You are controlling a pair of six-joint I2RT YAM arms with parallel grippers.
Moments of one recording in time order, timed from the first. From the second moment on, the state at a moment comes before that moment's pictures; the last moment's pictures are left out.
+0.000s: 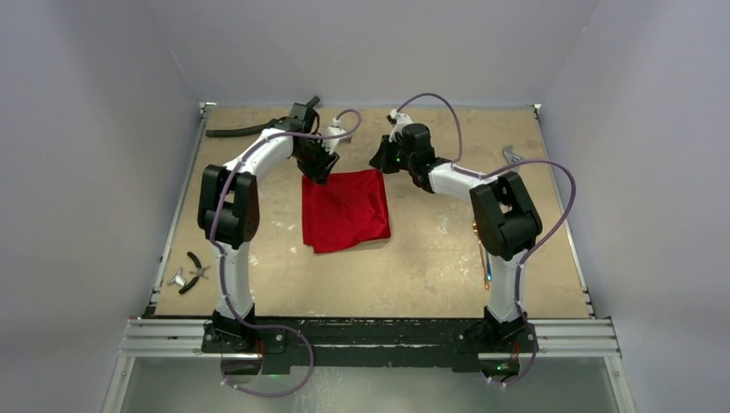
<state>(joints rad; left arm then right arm) -0.28 2.10 1.74 -0.80 0.35 0.54 0.45 1.99 1.29 0.21 -0.25 0.37</state>
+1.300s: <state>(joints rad) -0.32 2.12 1.73 -0.66 0.19 0.52 0.37 1.85 0.89 0.40 -0.78 0.49</state>
